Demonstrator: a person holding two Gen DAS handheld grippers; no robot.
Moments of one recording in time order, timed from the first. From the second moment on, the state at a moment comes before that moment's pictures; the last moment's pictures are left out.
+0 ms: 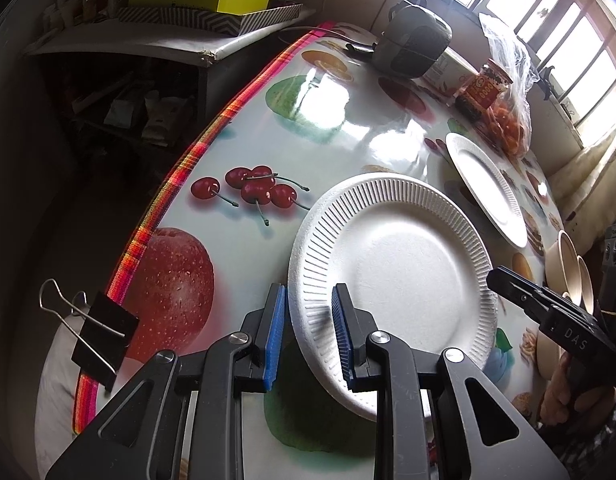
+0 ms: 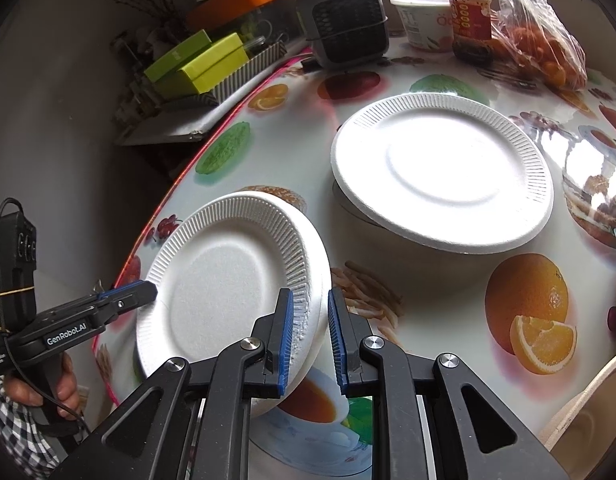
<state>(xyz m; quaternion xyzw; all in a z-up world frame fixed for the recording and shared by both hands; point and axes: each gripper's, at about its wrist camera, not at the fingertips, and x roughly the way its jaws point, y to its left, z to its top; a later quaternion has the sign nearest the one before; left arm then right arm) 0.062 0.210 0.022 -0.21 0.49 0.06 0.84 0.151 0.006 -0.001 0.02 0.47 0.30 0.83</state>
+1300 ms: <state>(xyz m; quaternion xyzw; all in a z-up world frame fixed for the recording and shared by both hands) 0.099 0.176 0.069 -0.17 0.47 0.04 0.87 0.158 -0.038 0.041 0.02 0.43 0.26 0.87</state>
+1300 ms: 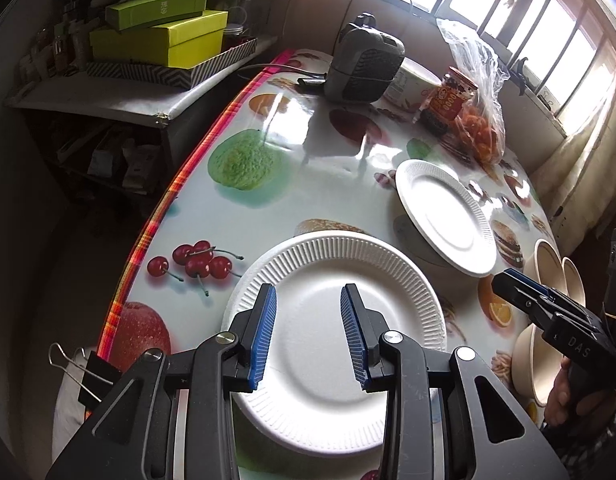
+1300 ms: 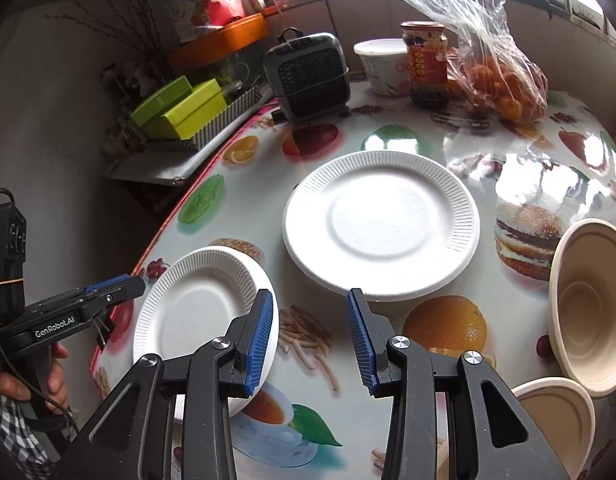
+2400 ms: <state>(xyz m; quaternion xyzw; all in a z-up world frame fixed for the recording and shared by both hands) 0.217 0.110 0.059 -0.17 0.50 0.02 0.85 0.291 -0.132 0.040 0.01 0.47 0.24 0.85</state>
